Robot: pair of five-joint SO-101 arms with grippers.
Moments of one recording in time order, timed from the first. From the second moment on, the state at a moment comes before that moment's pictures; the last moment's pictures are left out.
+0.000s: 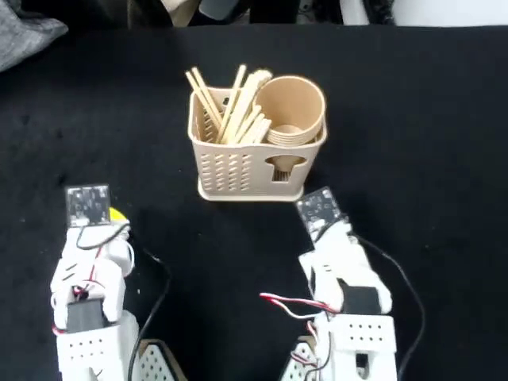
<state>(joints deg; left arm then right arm) -15.4 -101.4 96.1 48.7 -5.8 1.4 -87.5 97.2 54.7 21.1</state>
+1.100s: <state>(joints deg) -17.1 -99.4 96.6 56.5 -5.9 4.0 -103.2 97.0 70.3 13.5</state>
